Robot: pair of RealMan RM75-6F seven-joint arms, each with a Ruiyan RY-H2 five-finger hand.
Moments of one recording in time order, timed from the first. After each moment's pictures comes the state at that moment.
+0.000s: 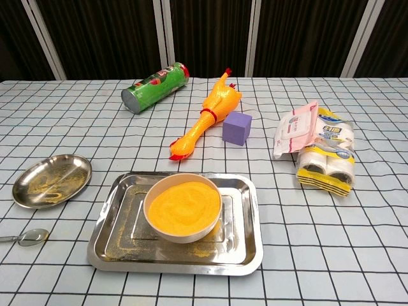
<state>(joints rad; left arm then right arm) -0.08 -1.15 0.00 -1.63 1.59 1.51 0.15 0.02 -1.12 0.05 -1.62 -1.54 1.54 0.01</state>
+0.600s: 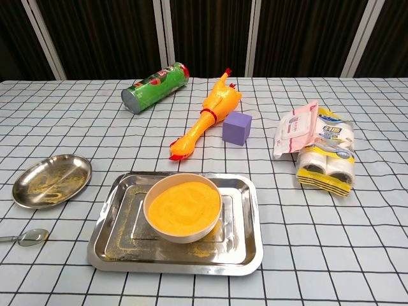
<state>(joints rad) -0.09 -1.15 0.01 -1.65 1.57 1.47 0.16 0.03 -1.11 0.05 -1.64 -1.52 1.50 0.05</state>
